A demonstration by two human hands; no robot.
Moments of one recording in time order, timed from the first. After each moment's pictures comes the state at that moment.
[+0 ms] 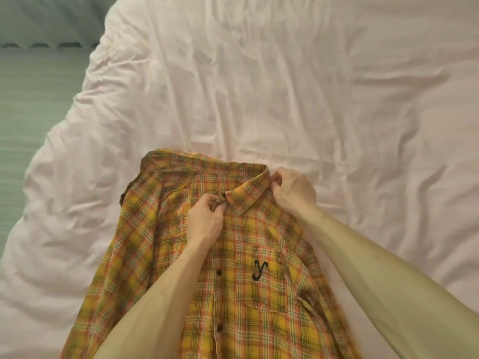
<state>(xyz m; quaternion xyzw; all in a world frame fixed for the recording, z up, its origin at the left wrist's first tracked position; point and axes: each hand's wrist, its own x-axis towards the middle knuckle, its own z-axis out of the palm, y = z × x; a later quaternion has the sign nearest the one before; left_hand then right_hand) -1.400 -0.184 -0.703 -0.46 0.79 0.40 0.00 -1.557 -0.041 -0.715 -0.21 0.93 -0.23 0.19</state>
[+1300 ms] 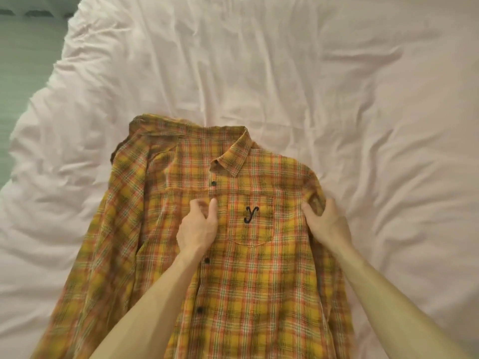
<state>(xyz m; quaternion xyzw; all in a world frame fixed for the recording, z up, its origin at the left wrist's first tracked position) -1.304 -0.104 -0.705 -0.48 0.81 0.33 0.09 -1.448 0.144 -0.690 0.04 0.93 -0.26 0.26</state>
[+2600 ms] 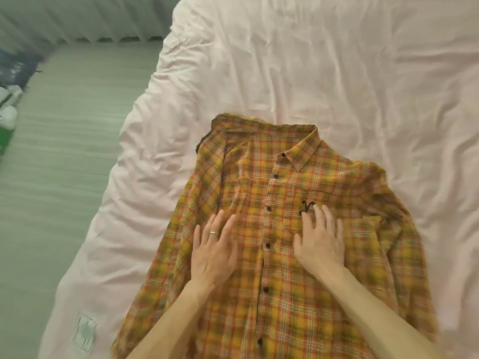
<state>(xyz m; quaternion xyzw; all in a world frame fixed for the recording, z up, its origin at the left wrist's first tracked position) -1.140 -0.150 -0.687 -0.27 0.96 0.11 0.04 -1.307 0.035 -0.687 -0.26 0.94 -0.03 0.20</state>
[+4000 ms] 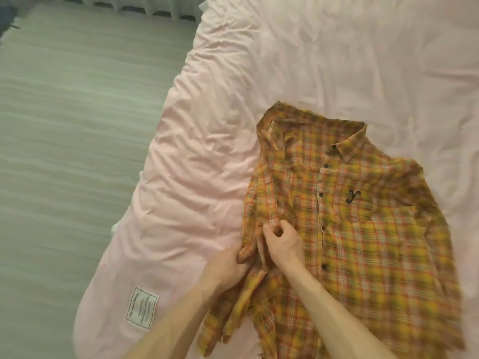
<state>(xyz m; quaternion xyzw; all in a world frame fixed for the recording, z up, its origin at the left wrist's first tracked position) -1.005 -0.246 -0.669 -0.31 0.82 0.44 0.23 -1.127 -0.135 -0.630 -0.04 0.89 -0.33 0.30</state>
